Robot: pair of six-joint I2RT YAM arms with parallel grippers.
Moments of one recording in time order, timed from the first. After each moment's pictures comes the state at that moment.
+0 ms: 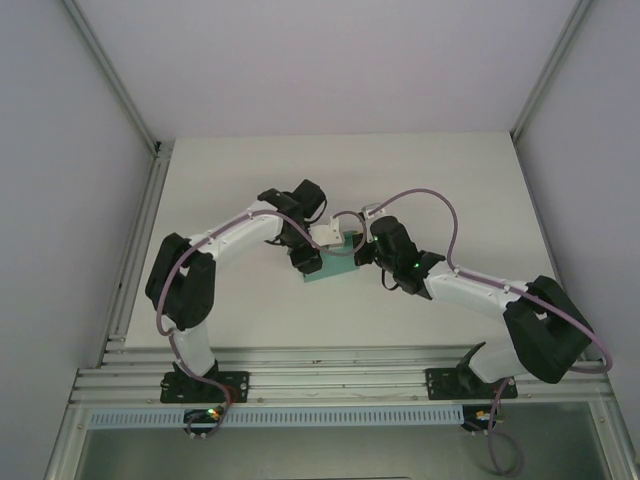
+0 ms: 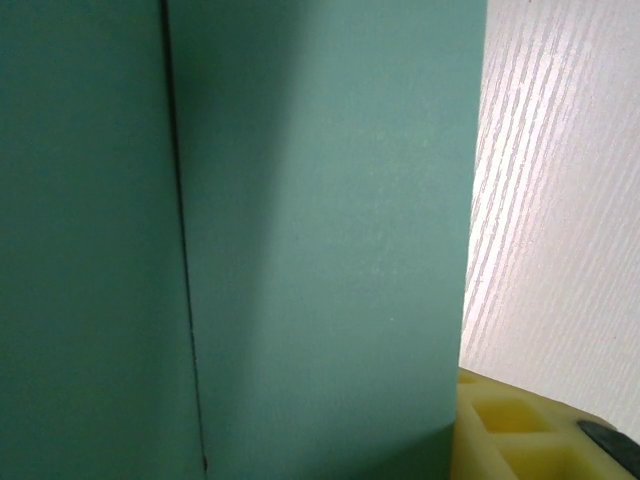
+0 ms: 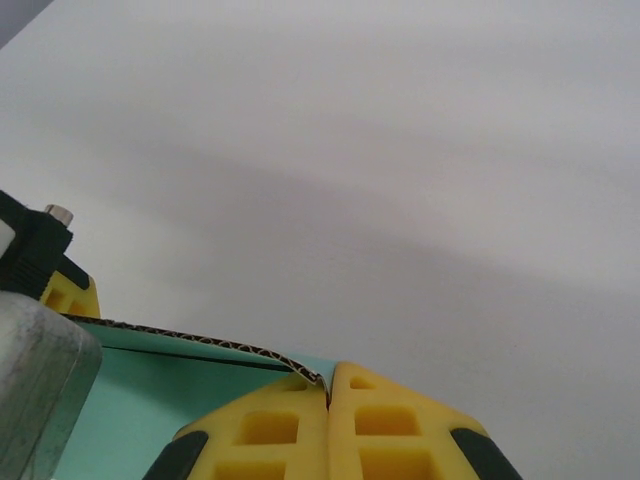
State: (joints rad) left arm -0.71 1.84 1.43 -0.97 0.20 0.61; right arm 0.65 1.41 0.72 0.10 0.15 0.33
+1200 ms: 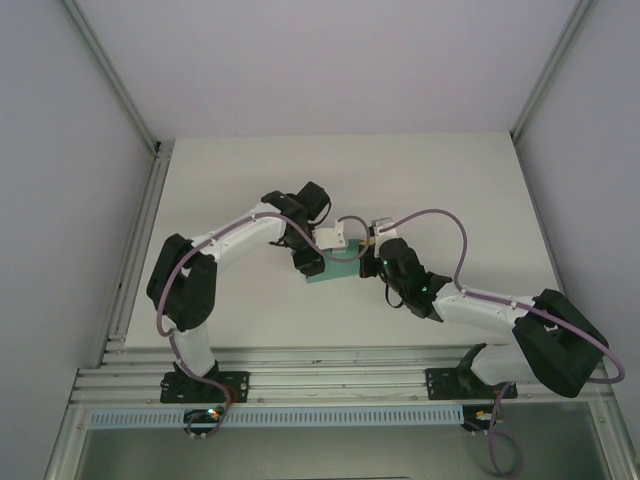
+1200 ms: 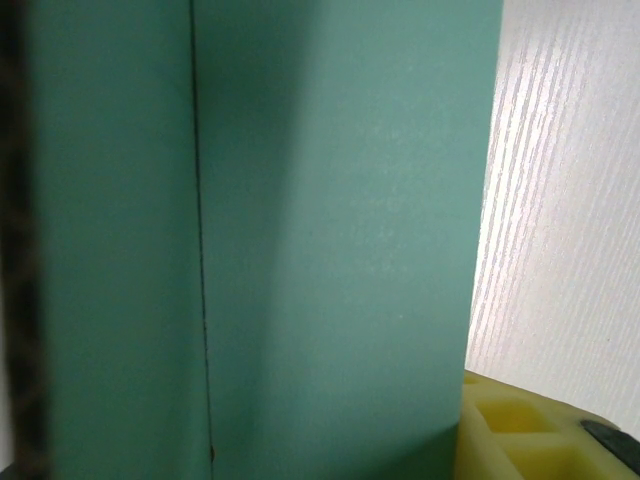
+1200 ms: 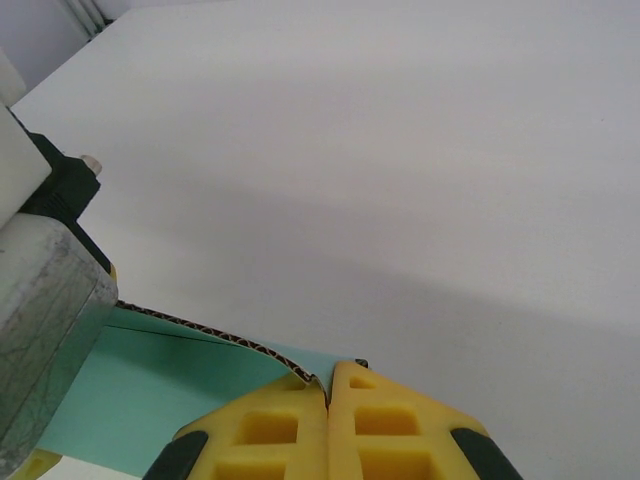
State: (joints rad) left arm -0.73 1.83 1.43 -0.96 0.21 0.64; right arm 0.71 1.32 0.52 0.32 0.25 0.35
